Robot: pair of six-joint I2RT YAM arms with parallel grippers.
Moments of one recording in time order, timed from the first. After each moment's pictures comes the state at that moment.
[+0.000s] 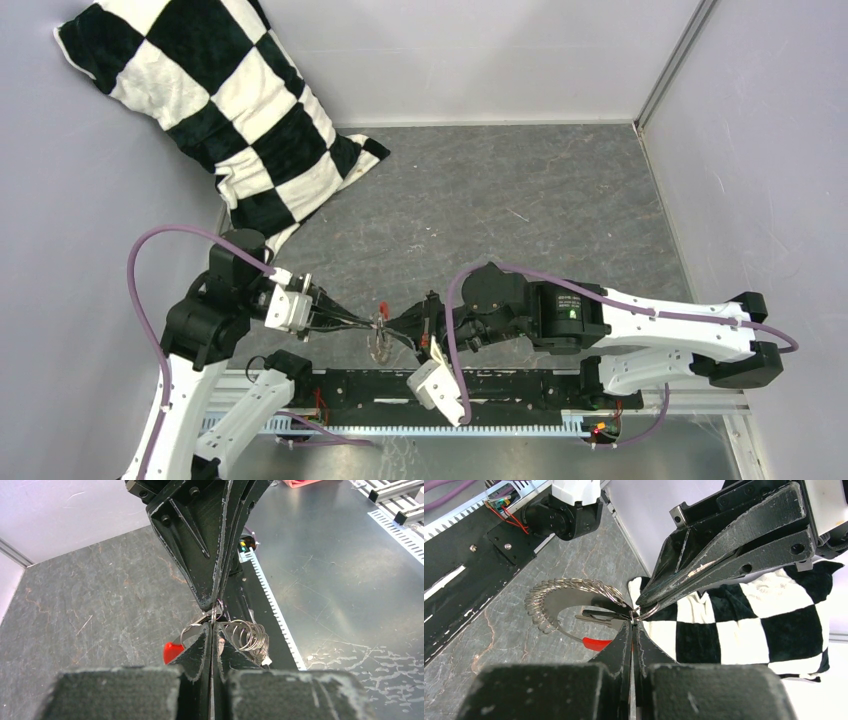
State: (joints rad) left arm -0.35 0.65 1.10 -1.05 1.36 0.82; right arm 1.47 1.19 1.29 -0.44 -0.23 -1.15
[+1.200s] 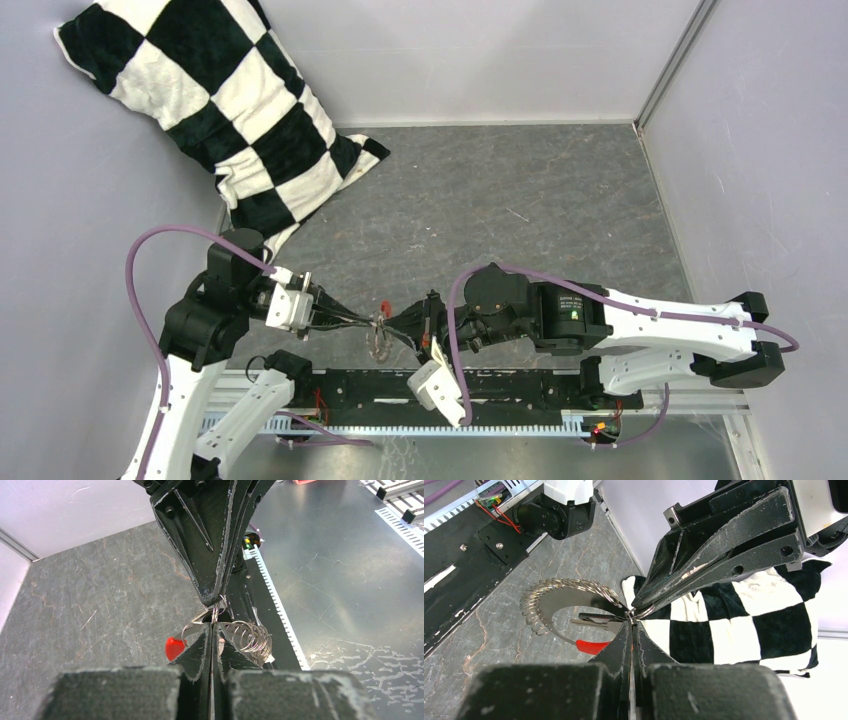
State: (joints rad) left arm -0.35 0.65 1.11 -1.04 1.34 0.81; right arm 1.48 1.19 1.29 -0.43 -0.20 -1.17
